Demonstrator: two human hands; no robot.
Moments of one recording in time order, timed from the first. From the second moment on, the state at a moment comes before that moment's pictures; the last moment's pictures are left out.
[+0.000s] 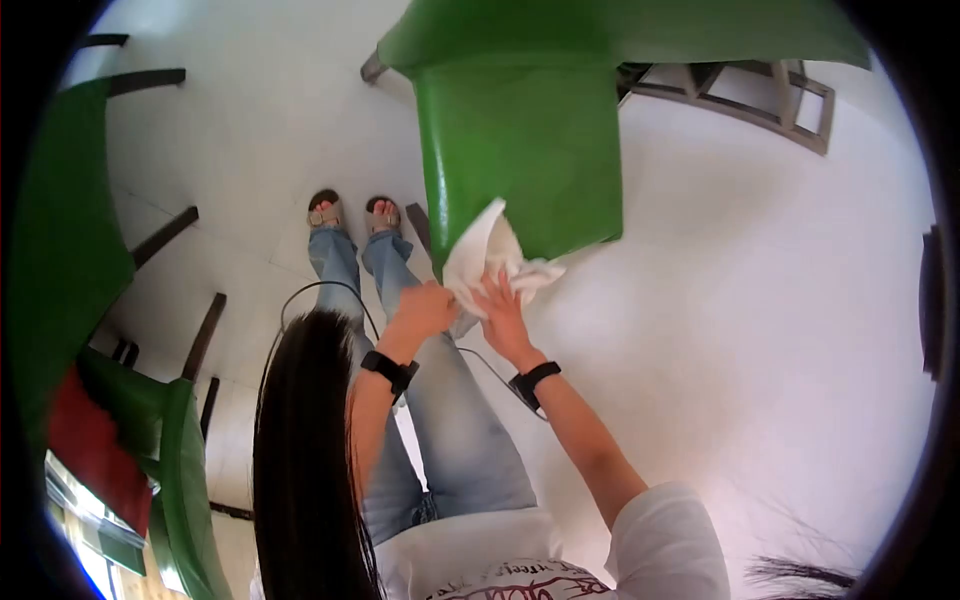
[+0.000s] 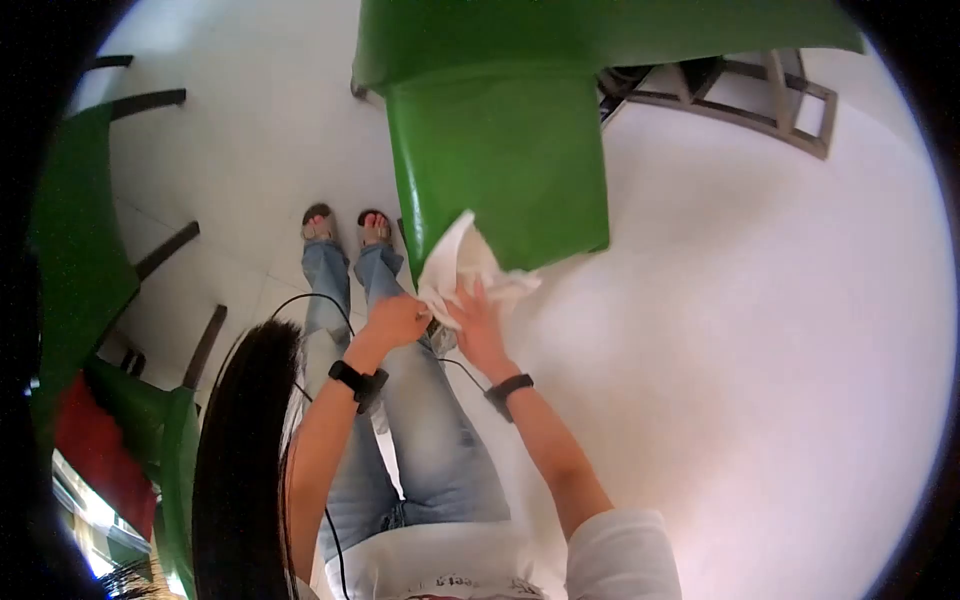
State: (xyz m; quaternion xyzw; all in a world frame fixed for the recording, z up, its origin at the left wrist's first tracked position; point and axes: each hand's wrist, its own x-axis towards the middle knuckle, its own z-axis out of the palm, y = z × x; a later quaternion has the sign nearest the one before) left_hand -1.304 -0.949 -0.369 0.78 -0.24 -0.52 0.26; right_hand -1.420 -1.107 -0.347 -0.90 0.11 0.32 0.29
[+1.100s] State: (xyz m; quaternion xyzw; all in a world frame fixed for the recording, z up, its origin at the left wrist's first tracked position) left_hand -0.872 -1.031 0.015 0.68 -0.66 -0.14 0.28; right_hand -1.119 -1.226 -0.052 -0.71 0.51 -0.39 0.29
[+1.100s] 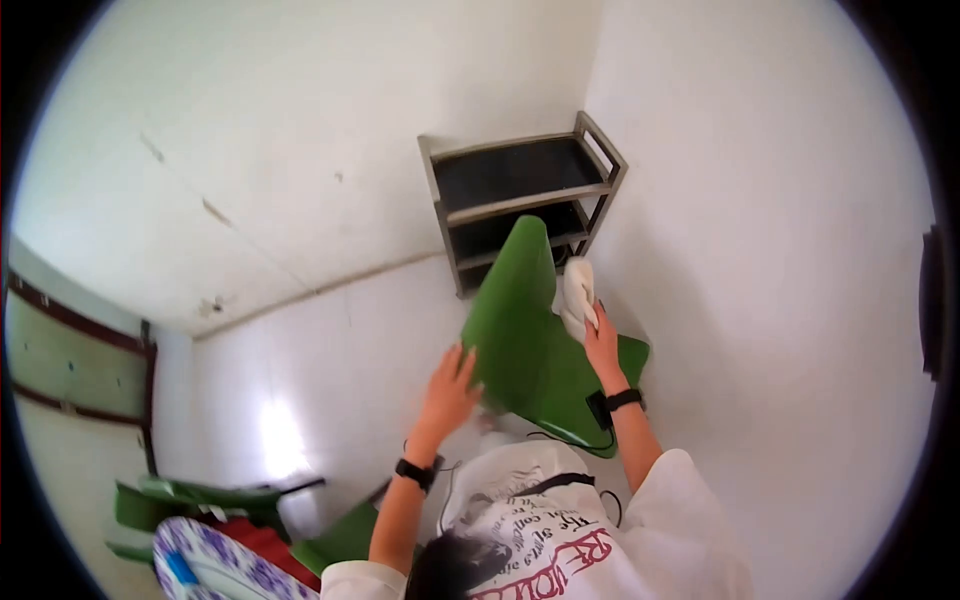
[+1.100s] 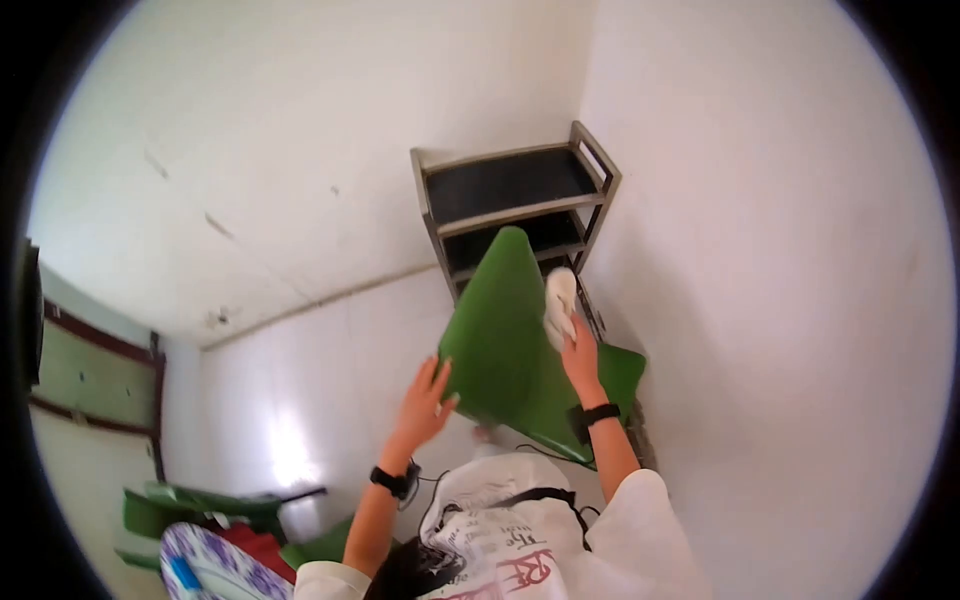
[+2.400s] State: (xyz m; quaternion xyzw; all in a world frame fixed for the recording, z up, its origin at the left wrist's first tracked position) left_hand -0.713 -1.230 -0.001 0.27 -0.53 -0.75 0.28; right_hand -0.860 -1.139 0.101 -0.79 0.59 -0.14 0.05
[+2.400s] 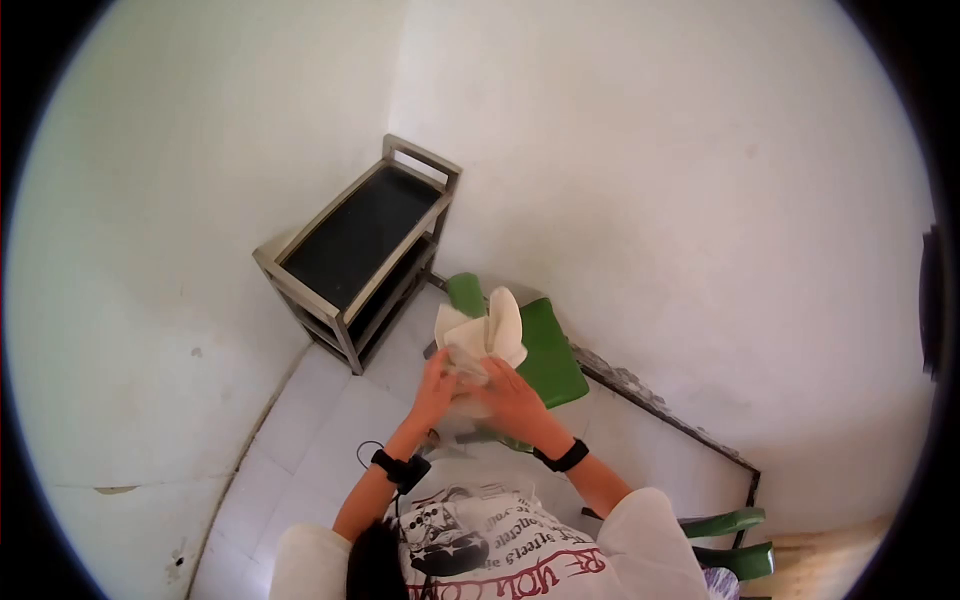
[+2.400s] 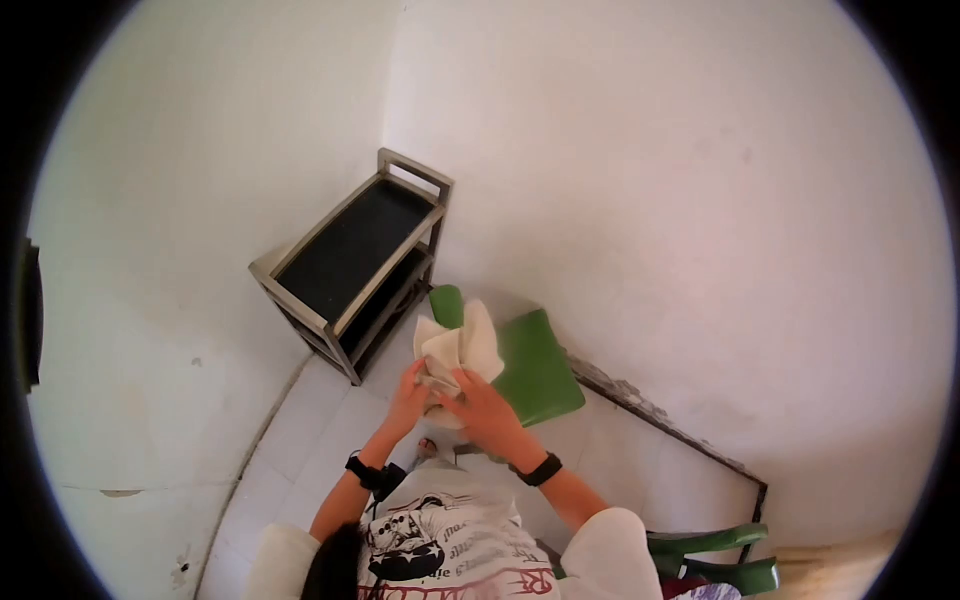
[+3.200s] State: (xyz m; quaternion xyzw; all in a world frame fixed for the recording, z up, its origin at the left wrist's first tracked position) left_hand -0.766 -1.315 -0.129 0.21 -0.45 -0.79 0.37; right_hand -0.805 -1.297 0.016 -0.61 0.77 -0.18 0.04
